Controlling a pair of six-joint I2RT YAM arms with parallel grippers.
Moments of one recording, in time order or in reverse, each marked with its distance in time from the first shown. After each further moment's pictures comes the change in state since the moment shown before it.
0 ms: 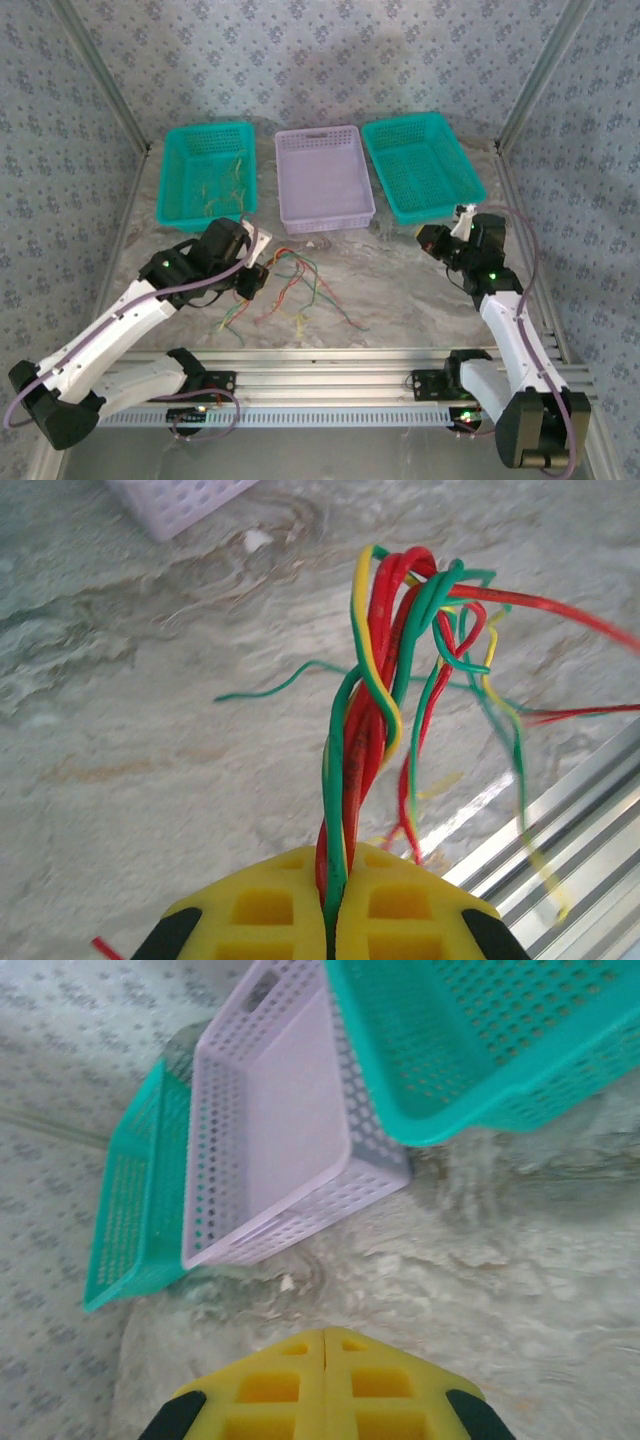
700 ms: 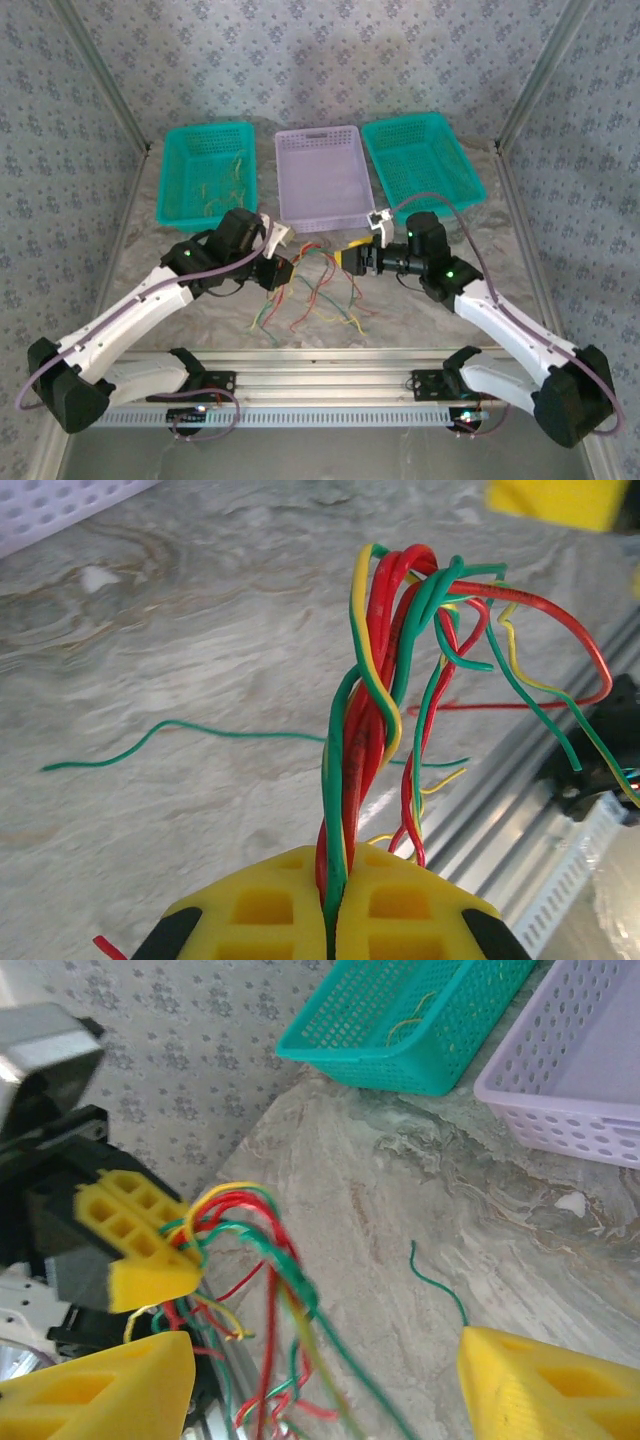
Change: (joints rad) left arm 0.000 0.113 -0.010 0.231 0.276 -0.125; right arm 0.556 0.149 0.082 0.193 -0.107 -0.245
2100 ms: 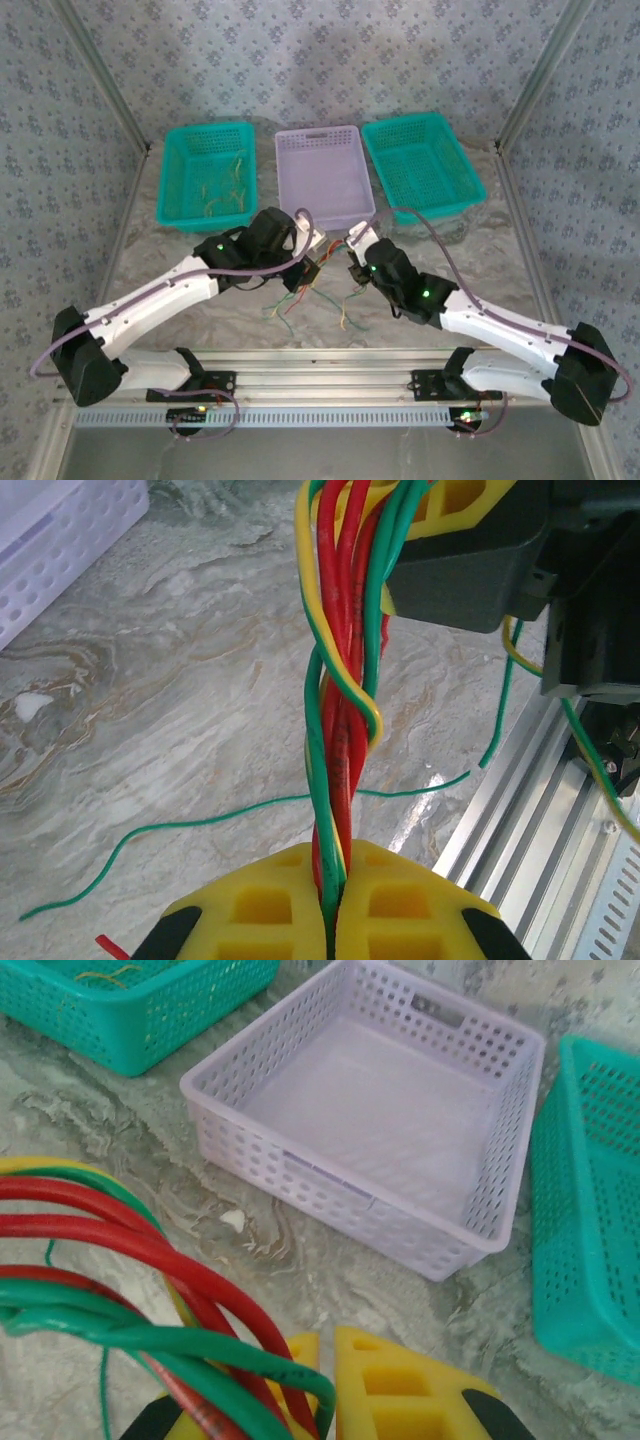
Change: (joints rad) left arm -0.137 0.161 0.064 0.092 -0.072 0.196; right arm 0.338 0.006 -0.025 -0.046 1.025 -0.478
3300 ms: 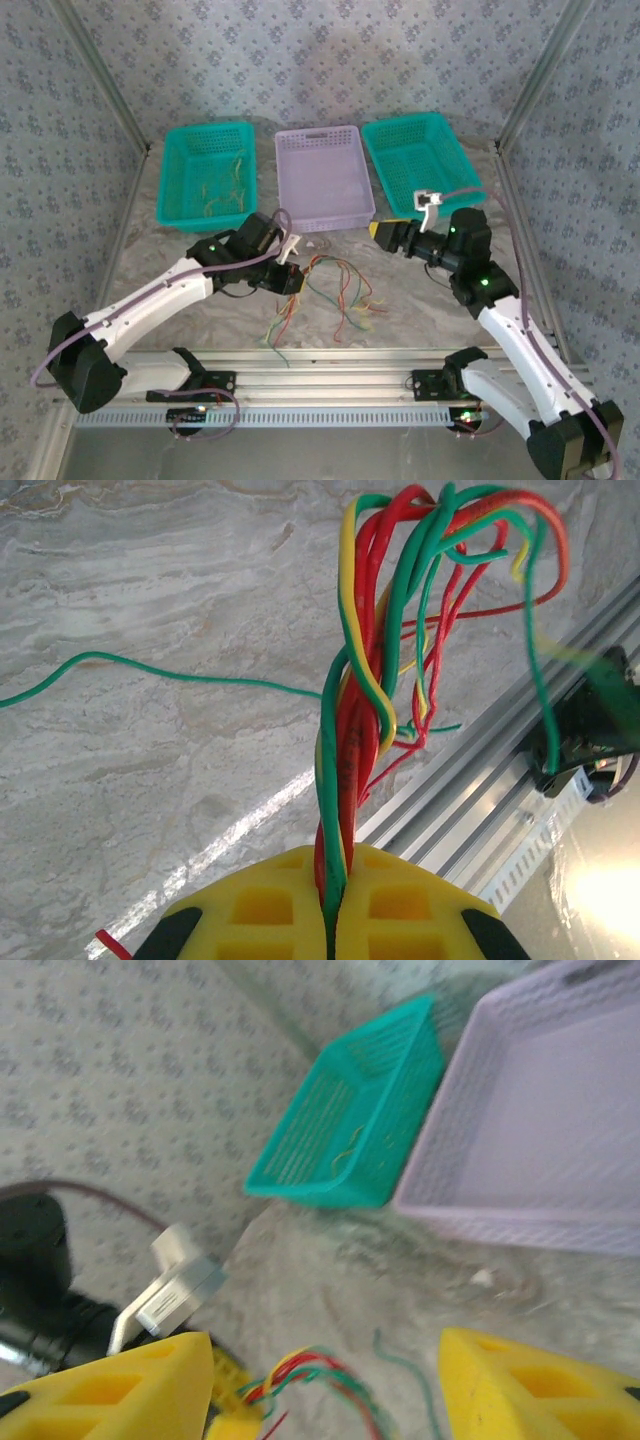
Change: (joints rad) left arm 0.112 -0.036 -0.098 -0.068 0.134 -0.309; right arm -0.535 -0.206 0.068 -0.041 -1.011 0.642
